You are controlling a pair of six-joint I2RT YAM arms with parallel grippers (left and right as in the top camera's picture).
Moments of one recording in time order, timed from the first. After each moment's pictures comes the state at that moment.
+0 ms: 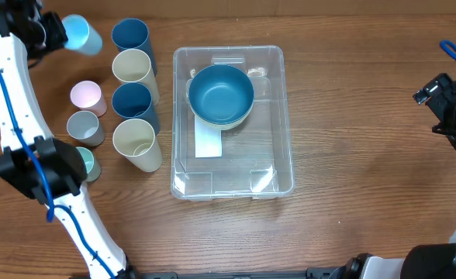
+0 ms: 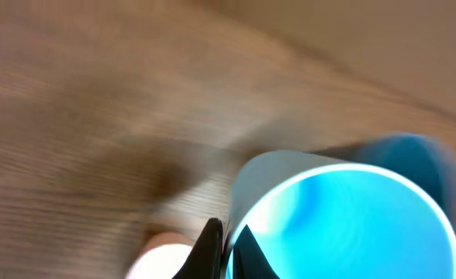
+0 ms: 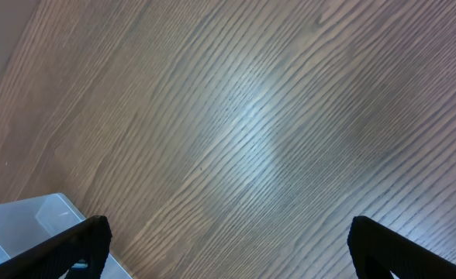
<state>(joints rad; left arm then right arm) 0.34 2.34 2.60 -1.26 0.30 -0.10 -0.45 1.53 1.61 -1.22 -0.09 0.46</state>
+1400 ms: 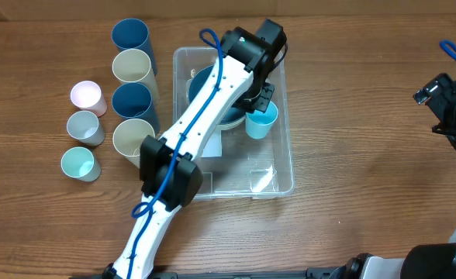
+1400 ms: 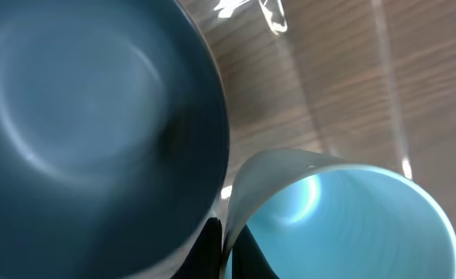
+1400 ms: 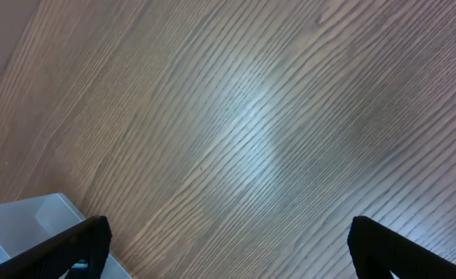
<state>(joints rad) -0.60 2.44 2.52 -1.55 0.02 -0.23 -0.45 1.53 1.61 -1.22 -0.09 0.46</state>
